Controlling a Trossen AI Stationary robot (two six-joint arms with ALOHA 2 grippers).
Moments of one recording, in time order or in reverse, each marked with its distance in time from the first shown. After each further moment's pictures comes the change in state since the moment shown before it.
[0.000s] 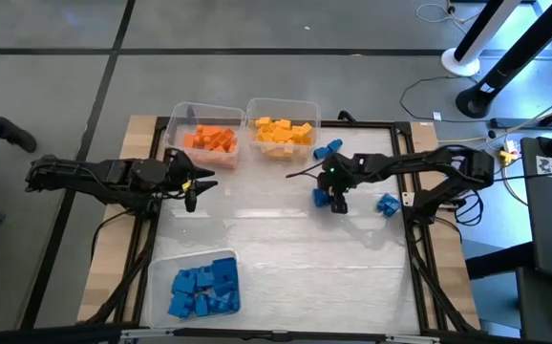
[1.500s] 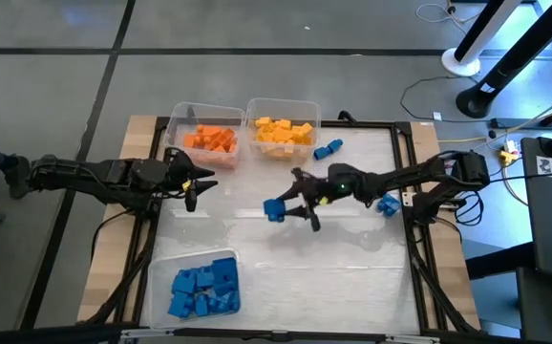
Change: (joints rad) left arm 0.000 0.000 0.000 0.001 0.000 -0.019; right arm 0.264 0.026 0.061 1.029 -0.177 0.367
